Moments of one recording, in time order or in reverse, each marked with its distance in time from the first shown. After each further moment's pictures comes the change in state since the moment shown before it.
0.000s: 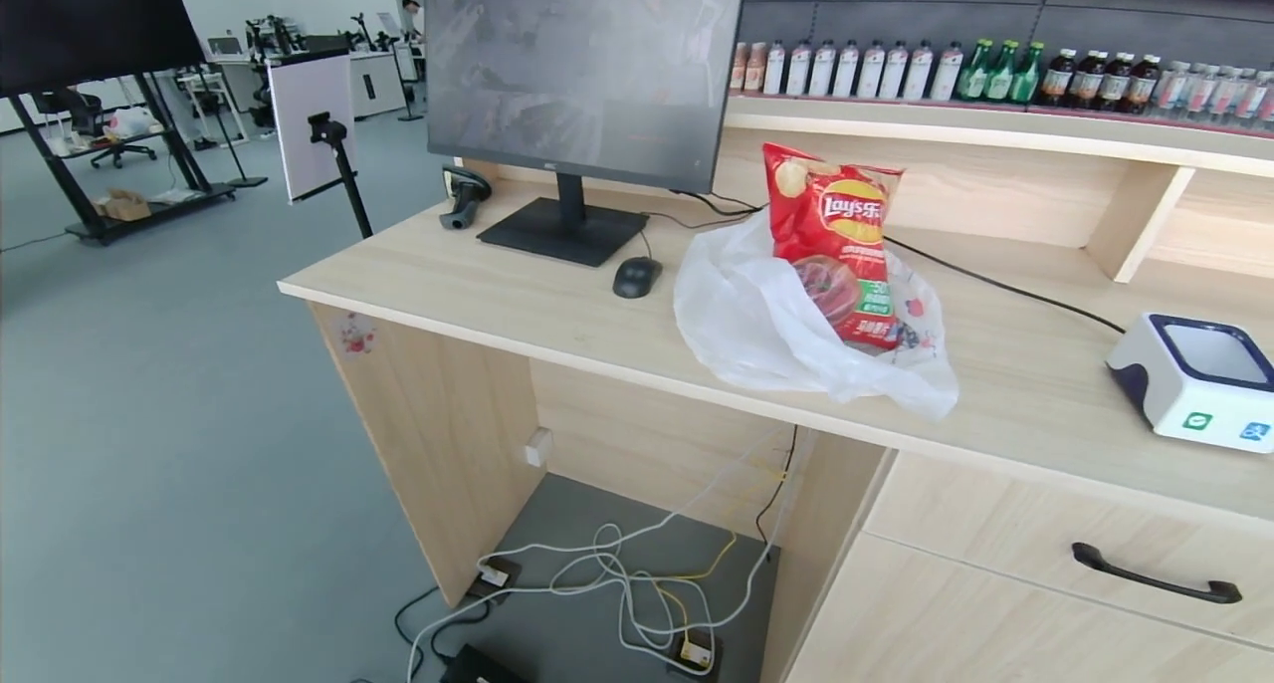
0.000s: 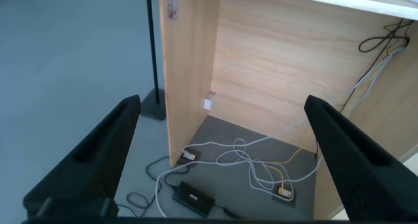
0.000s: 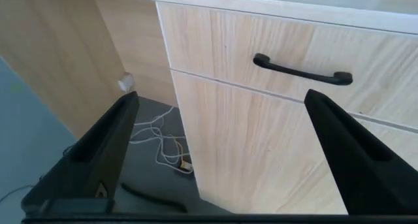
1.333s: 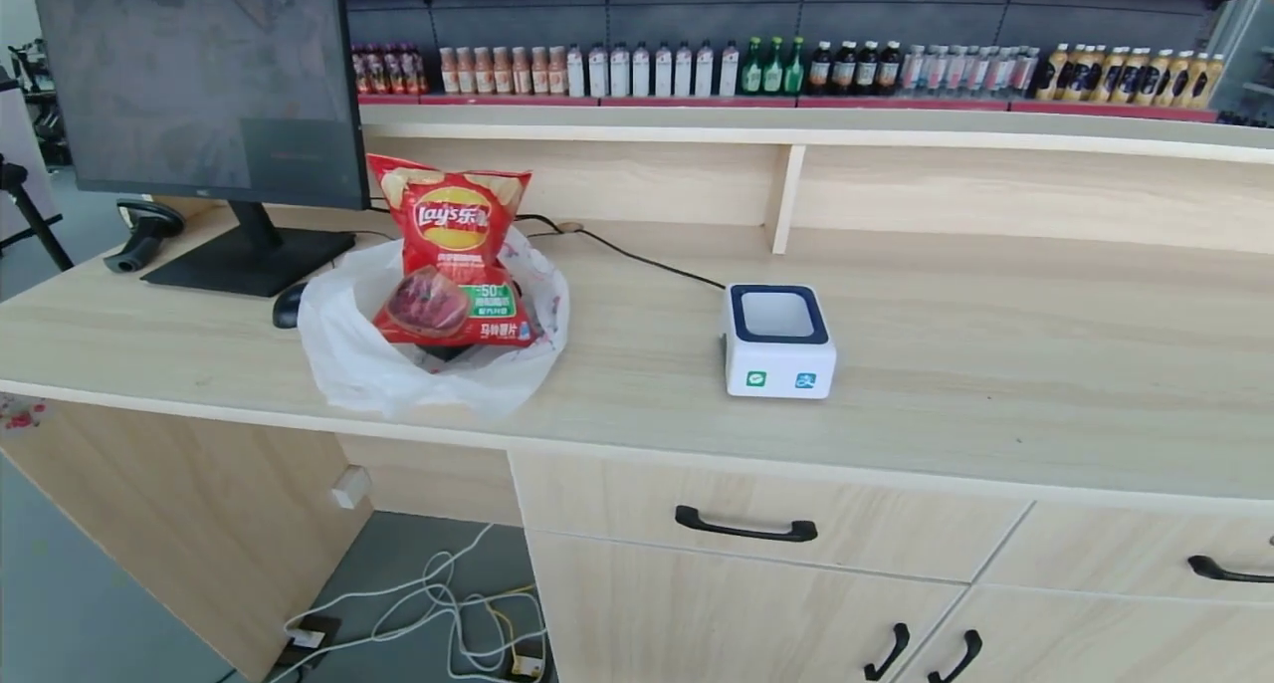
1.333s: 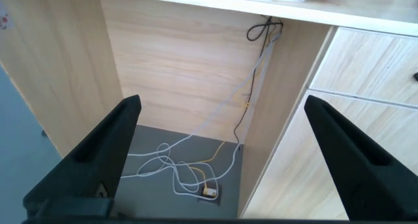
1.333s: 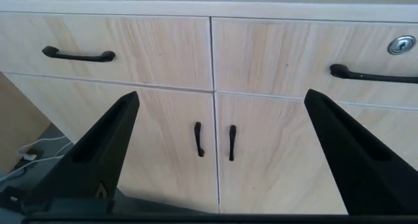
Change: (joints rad) left arm -0.001 0.000 0.000 0.000 0.000 0.000; right arm 0.000 0.001 0.001 0.000 0.001 0.001
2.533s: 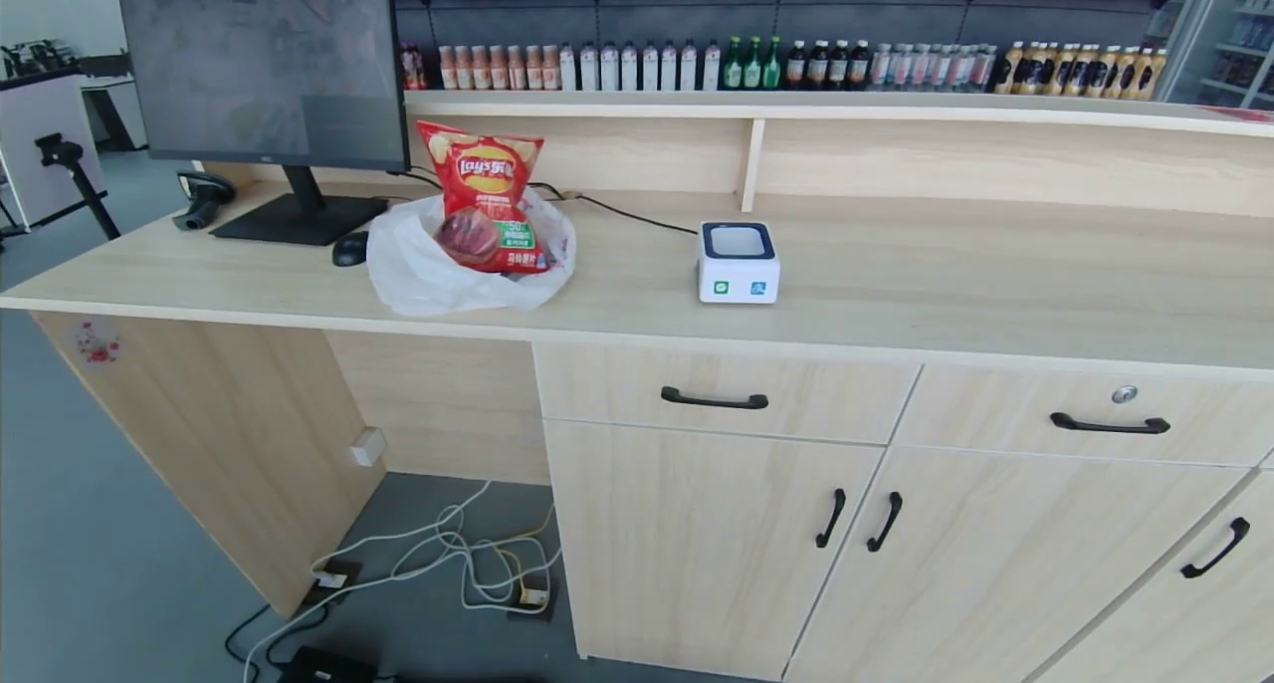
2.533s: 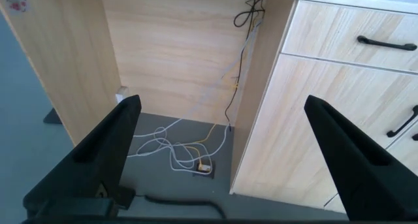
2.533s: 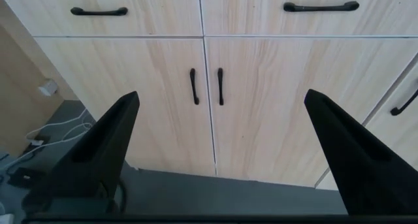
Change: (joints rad) left arm -0.001 0.000 0.000 -0.001 0.002 -0.011; right arm -0.003 0.002 0.000 -0.001 0.000 0.010
